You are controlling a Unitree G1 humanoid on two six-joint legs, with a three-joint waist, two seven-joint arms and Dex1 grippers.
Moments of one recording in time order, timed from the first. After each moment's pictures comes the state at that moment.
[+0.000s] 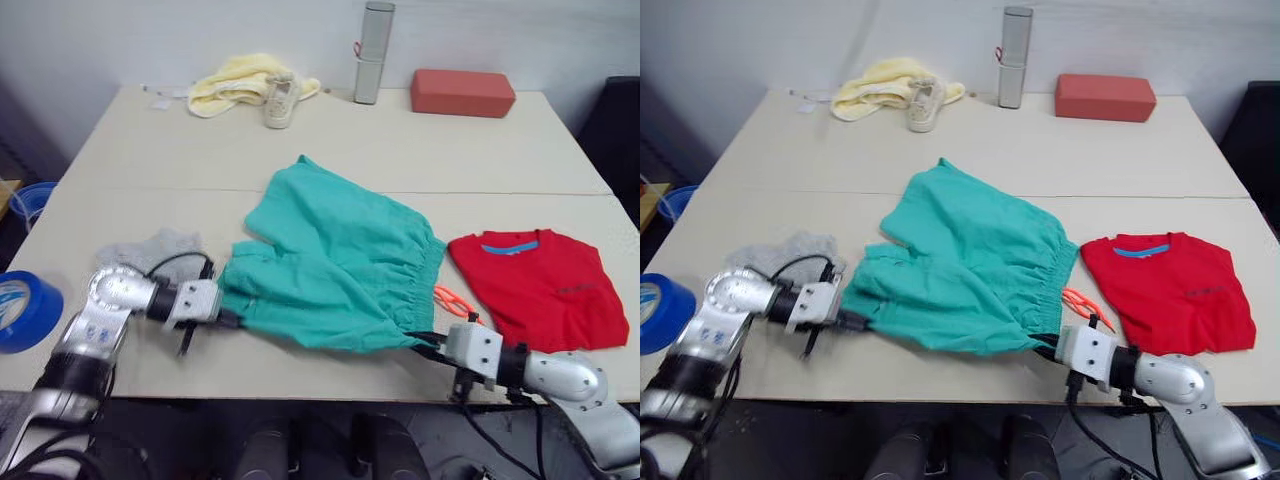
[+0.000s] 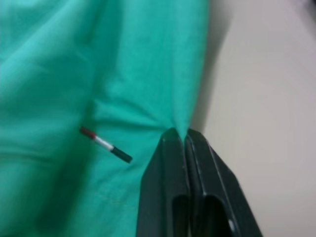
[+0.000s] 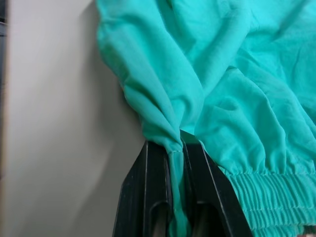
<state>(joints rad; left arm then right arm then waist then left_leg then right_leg) -0.26 0.84 -0.14 0.16 -0.28 -0.10 -1.43 0.18 -0.79 -0.03 -0.34 0.26 -0.09 0.97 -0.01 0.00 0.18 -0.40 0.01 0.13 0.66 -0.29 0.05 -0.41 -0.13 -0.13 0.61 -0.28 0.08</state>
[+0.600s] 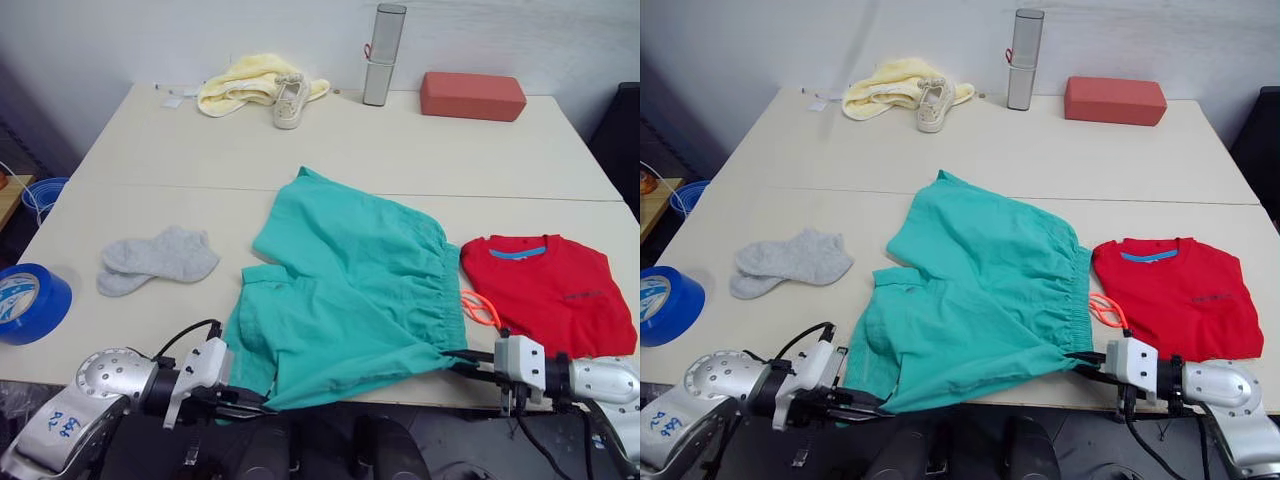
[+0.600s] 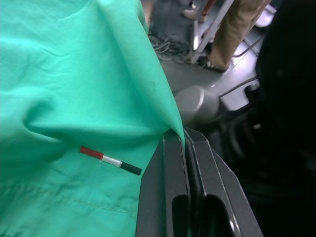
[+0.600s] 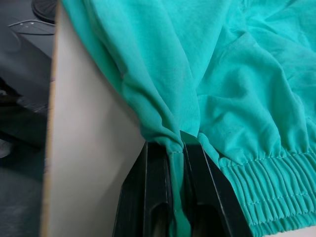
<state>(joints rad) 0.24 0.92 0.02 -0.56 -0.58 0.42 -1.19 0.22 -0.82 -0.11 -0.05 0.32 -0.33 1.20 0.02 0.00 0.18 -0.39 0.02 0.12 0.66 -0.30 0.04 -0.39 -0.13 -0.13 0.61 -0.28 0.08</state>
